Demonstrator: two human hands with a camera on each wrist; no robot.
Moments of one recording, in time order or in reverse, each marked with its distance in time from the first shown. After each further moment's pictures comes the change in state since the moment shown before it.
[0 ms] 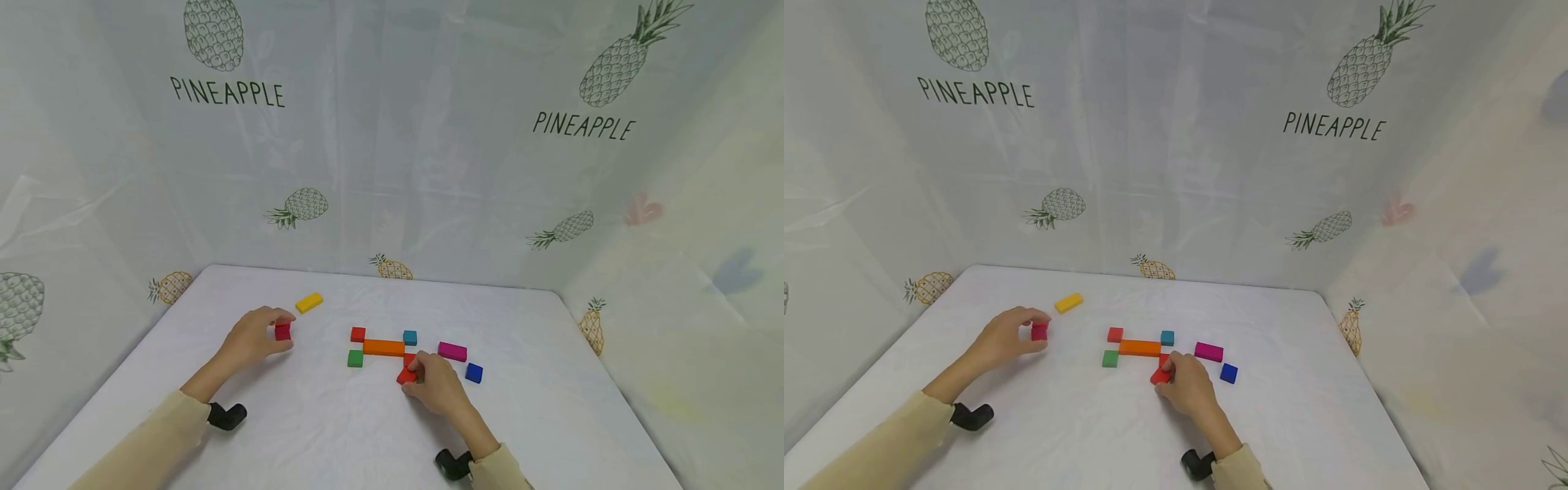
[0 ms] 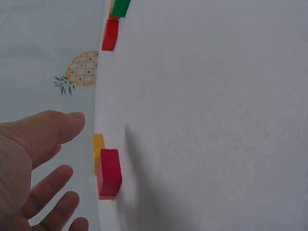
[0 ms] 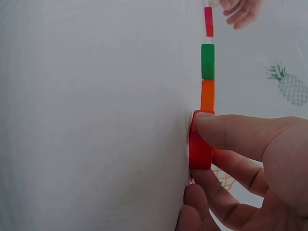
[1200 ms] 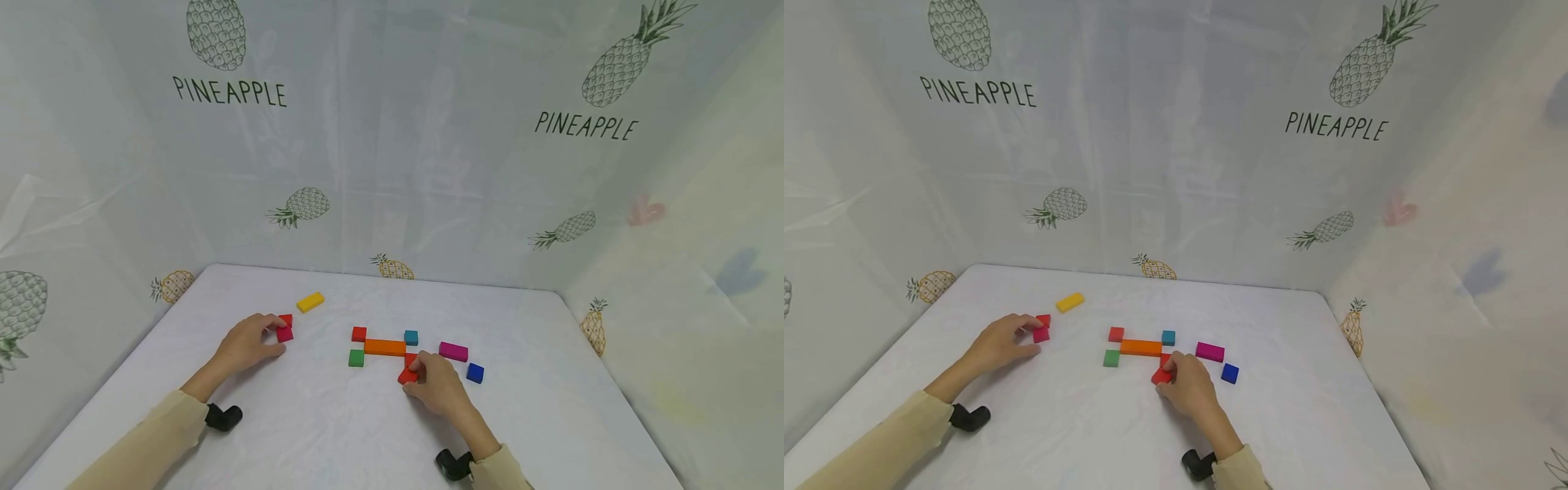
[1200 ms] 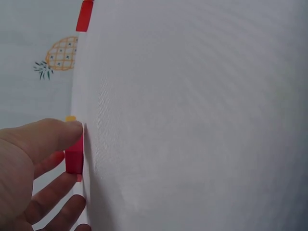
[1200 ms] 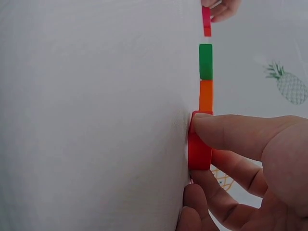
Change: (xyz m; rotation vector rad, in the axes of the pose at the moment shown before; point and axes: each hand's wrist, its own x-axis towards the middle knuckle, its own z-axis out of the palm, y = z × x) left_hand -0.004 -0.027 0.008 0.025 -0.012 -0.016; right_hand -0.002 -0.004 -0.001 0.022 0.002 0.022
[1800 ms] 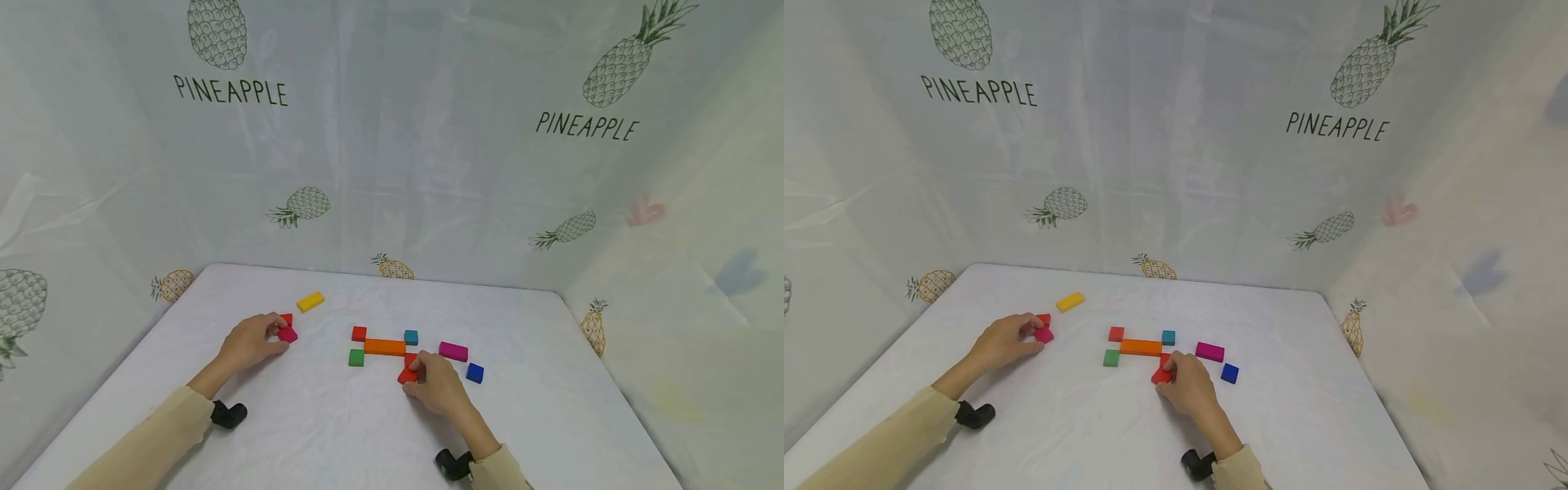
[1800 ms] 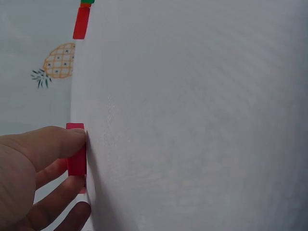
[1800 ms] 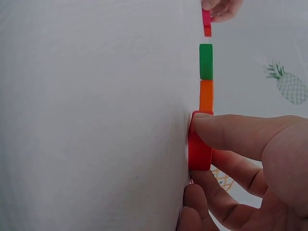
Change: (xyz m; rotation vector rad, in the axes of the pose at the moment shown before) left_hand 0.003 0.009 0.002 0.024 -0.008 -0.046; right_hand 0.000 0.001 0.002 -0.005 0.000 -0.001
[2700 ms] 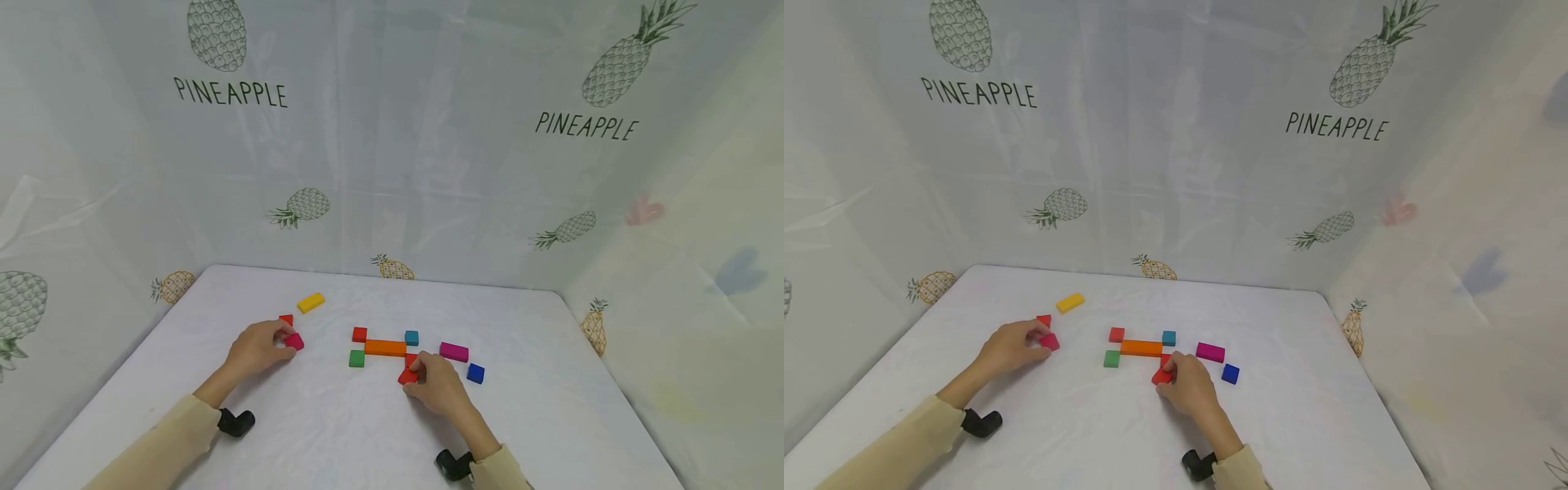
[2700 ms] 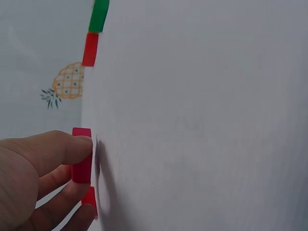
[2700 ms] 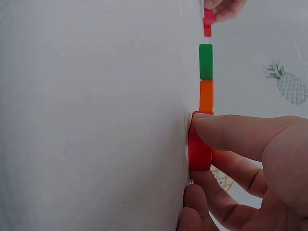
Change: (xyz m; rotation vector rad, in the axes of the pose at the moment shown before) left_hand -0.009 0.020 0.004 -0.046 -0.015 -0.039; right_hand 0.000 -0.001 0.000 0.007 -0.006 0.017
